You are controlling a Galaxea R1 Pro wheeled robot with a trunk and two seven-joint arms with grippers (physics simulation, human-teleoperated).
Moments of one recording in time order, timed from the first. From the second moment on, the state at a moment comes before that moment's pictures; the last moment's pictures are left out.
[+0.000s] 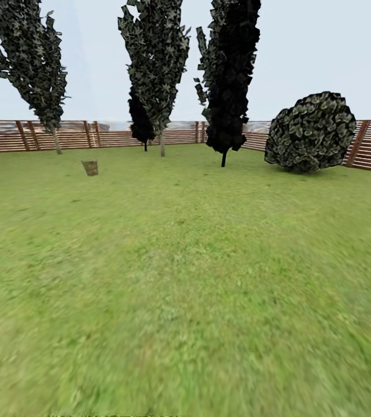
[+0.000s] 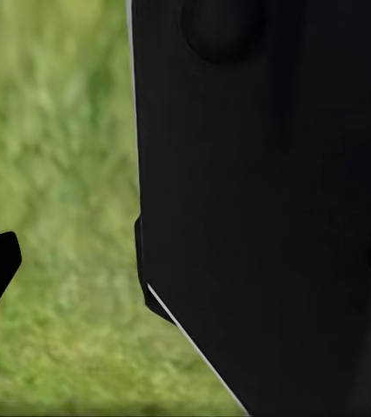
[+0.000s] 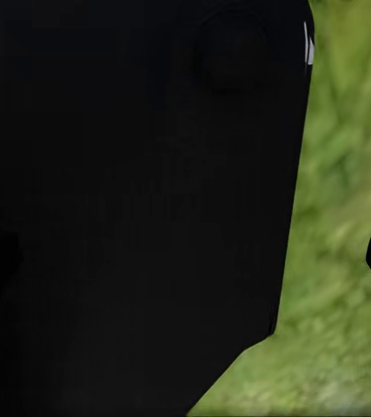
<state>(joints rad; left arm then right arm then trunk) -0.01 0.03 0.00 0.00 0.01 0.00 0.00 0.00 0.01 0.01 0.00 0.02 -0.07 0.00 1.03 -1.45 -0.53</state>
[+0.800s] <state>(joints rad) -0.01 0.03 0.00 0.00 0.01 0.00 0.00 0.00 0.01 0.01 0.00 0.02 -0.07 0.00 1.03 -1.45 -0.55</state>
